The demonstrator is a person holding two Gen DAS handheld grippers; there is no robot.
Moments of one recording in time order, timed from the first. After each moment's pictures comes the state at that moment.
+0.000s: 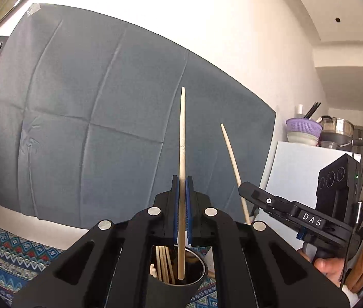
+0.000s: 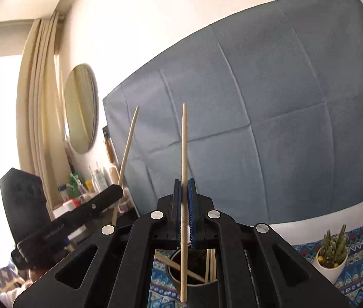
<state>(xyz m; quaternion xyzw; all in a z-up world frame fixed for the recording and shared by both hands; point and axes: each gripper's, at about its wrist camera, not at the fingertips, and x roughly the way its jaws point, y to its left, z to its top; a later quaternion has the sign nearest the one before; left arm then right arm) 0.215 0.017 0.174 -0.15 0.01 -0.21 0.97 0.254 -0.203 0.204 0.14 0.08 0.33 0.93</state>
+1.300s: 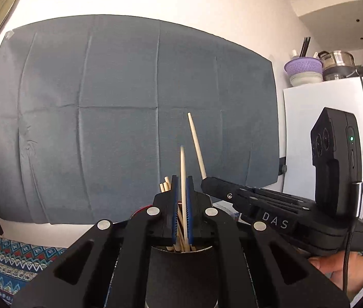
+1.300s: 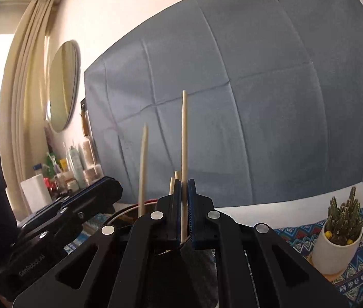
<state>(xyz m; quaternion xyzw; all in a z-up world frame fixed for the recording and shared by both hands) 0.226 -0.043 0.098 0.02 0.01 -0.16 0.99 0.289 -0.186 0.107 0.09 0.10 0.29 0.95</state>
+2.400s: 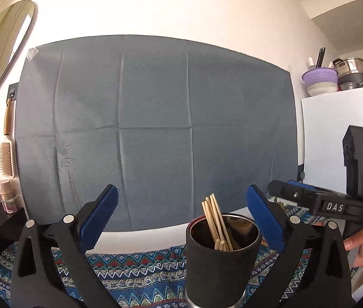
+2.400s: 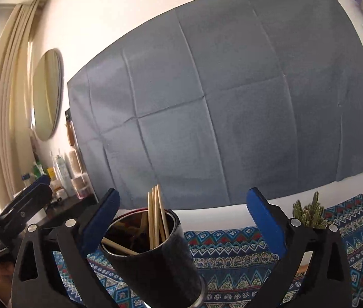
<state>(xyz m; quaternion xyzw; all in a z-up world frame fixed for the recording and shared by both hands) 0.185 0.009 0.135 0.02 0.01 -0.10 0.99 0.260 -0.218 0.139 0.11 0.11 0.23 0.96</state>
